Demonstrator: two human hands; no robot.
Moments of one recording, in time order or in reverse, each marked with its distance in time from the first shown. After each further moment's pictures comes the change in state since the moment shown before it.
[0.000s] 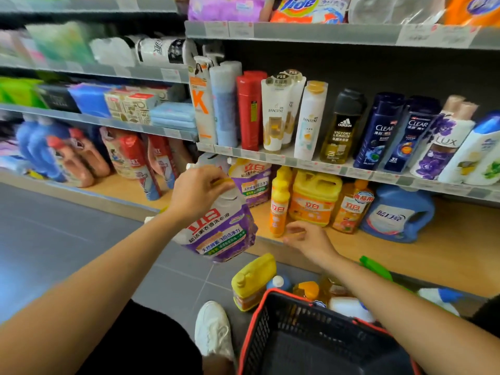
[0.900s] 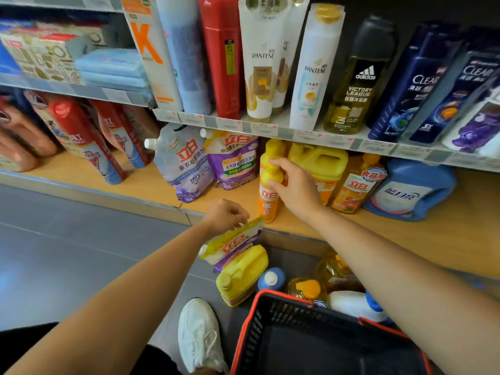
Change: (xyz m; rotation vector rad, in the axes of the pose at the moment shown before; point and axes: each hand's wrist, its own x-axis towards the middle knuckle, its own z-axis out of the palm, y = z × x) left_hand 0.006 -0.092 0.215 -0.364 -0.652 -0.477; right_hand 0.108 -0.010 0.004 -0.227 0.248 -0.237
